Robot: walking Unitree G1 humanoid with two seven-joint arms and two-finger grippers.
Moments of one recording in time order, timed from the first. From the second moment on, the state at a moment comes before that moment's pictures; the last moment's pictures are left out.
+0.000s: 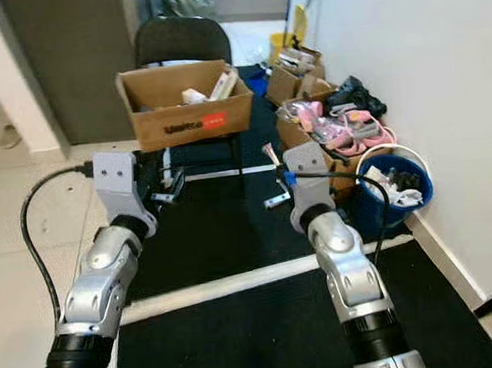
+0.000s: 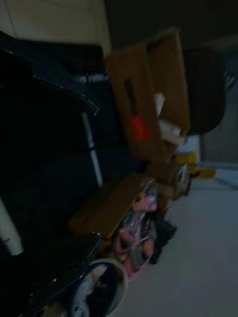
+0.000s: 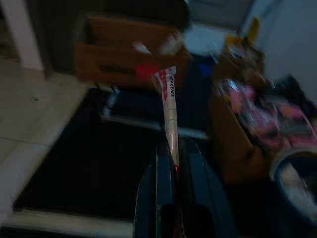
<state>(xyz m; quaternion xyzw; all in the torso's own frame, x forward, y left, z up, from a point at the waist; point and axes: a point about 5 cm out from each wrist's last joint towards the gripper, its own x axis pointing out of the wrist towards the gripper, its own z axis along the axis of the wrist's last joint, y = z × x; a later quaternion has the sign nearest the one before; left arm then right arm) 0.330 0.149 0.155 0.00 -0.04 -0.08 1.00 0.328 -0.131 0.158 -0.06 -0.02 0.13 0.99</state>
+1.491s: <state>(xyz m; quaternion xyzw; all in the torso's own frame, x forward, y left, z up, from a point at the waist) 0.291 0.193 0.037 0.00 0.14 -0.02 0.99 0.296 -0.161 0.035 -0.01 0.17 0.11 0.98</state>
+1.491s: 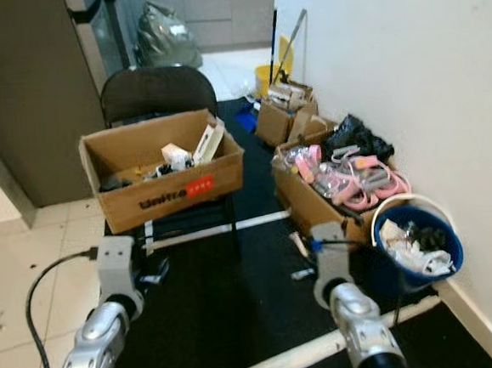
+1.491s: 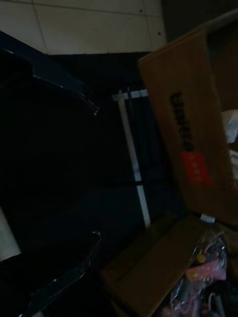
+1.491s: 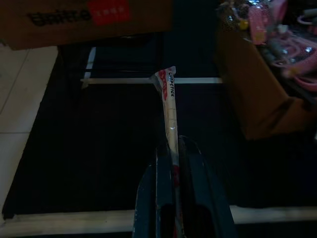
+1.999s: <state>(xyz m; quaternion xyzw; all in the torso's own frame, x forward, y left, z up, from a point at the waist) 0.294 0.192 0.041 0.01 0.13 -0.02 0.99 0.304 -0.155 0.041 0.00 0.15 0.12 0.98</state>
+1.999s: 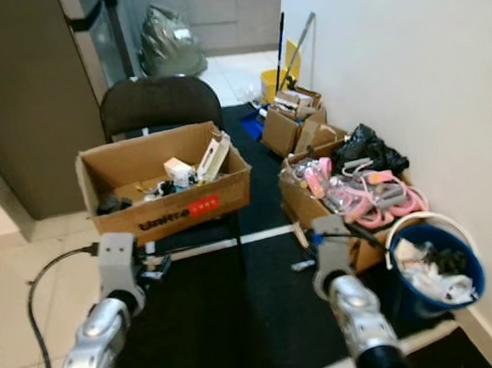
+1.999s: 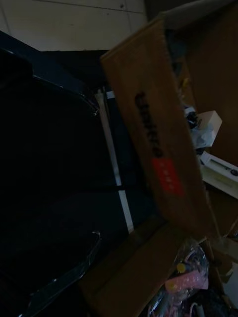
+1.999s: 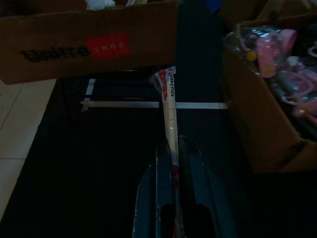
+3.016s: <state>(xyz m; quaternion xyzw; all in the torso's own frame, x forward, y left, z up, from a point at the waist) 0.301 0.195 0.051 0.02 0.11 -0.03 0.99 0.318 -0.133 0.056 0.00 0.12 0.15 0.98</state>
